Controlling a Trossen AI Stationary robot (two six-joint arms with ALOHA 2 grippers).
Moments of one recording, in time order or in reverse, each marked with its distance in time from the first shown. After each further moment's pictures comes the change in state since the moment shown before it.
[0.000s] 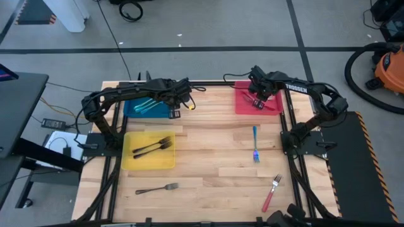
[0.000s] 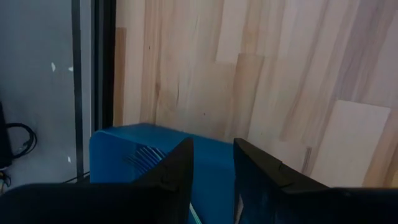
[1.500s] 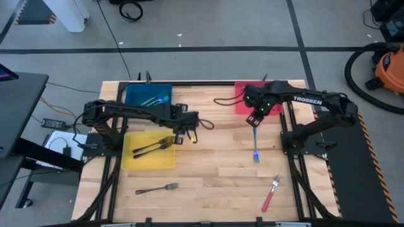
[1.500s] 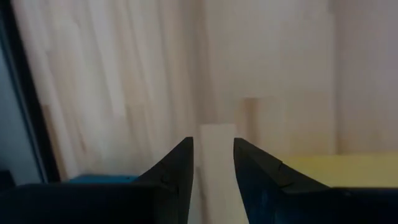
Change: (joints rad) left arm -0.380 0.000 0.000 -0.031 0.000 -0.105; right arm 0.463 -0.178 0.139 -0.450 -0.307 0.679
